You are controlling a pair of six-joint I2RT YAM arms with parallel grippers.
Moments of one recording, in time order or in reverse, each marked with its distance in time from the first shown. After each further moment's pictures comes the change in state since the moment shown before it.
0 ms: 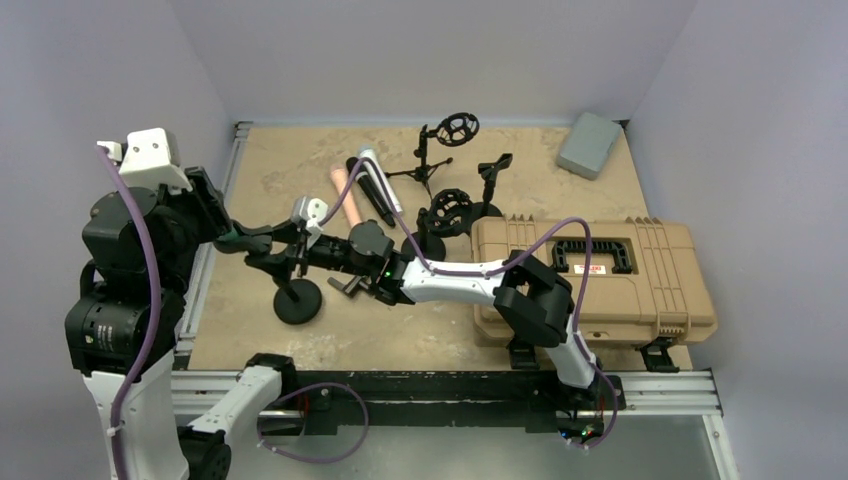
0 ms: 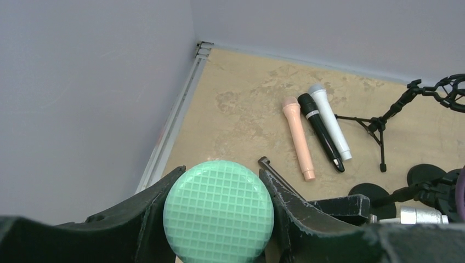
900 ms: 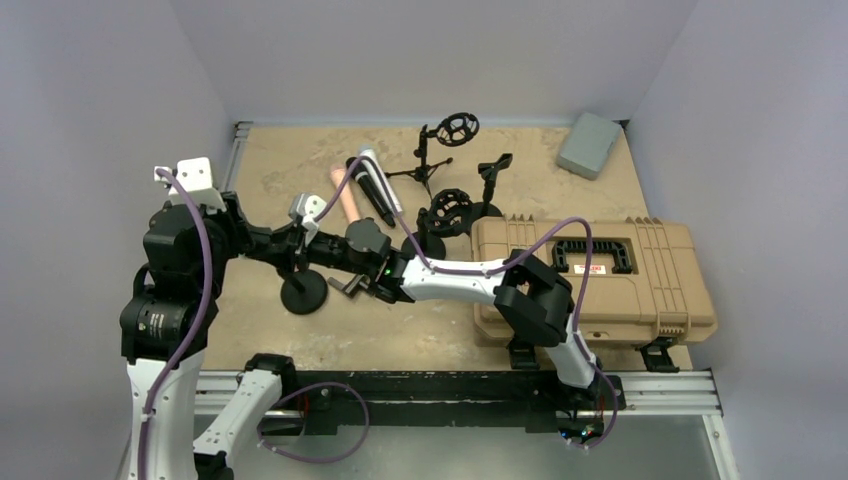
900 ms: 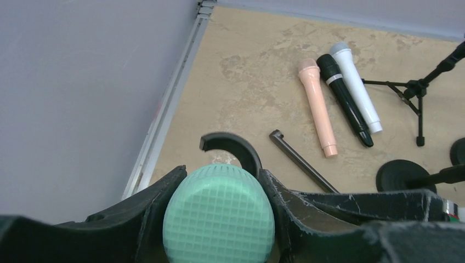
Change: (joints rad) left arm 0.013 -0.114 -0.373 0.145 0.016 0.008; right arm -0.002 0.000 0.013 -0.058 0.022 -0.004
